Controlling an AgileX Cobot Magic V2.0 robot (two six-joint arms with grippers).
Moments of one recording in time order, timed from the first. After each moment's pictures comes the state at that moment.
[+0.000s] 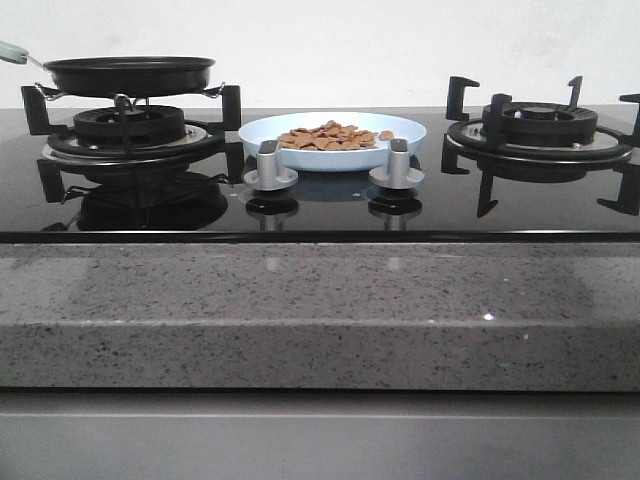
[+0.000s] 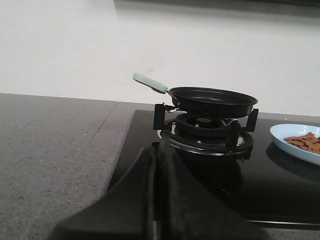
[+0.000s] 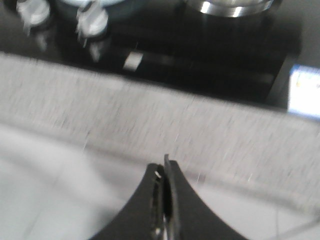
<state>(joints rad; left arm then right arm) -0.04 0.00 0.00 -0.04 -0.03 -0.05 0.20 0.30 -0.61 0.09 0.91 0.01</state>
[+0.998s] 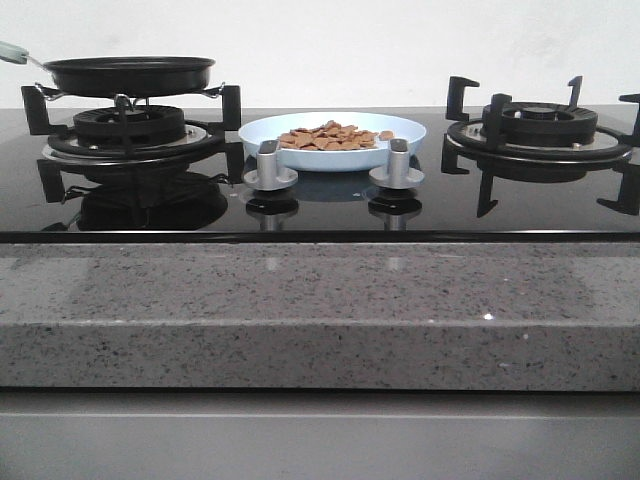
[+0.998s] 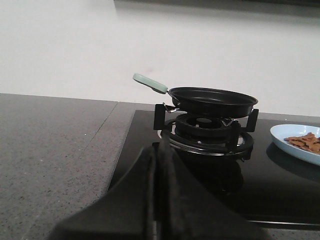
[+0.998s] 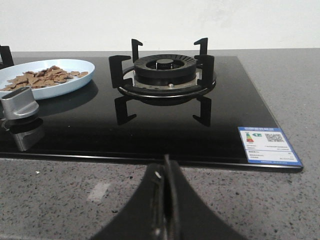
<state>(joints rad) -0.04 0.00 0.00 -0.04 -0.03 -0.05 0.08 -0.01 0.03 0.08 0.10 0.01</state>
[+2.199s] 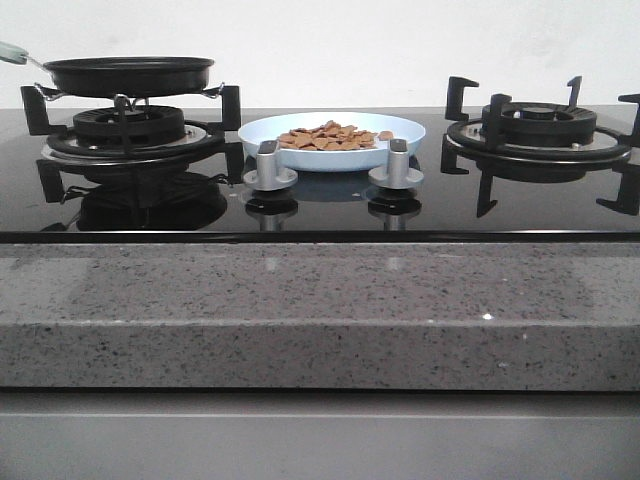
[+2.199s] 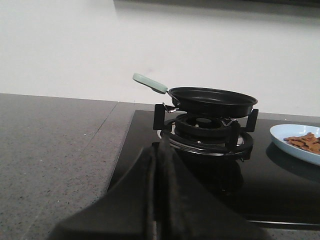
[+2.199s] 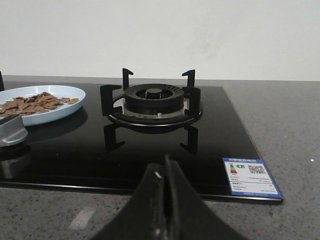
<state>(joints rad) -0.04 0.00 0.00 -0.04 -0.03 -0.05 0.05 -0.01 0.03 0.05 0.01 0.01</state>
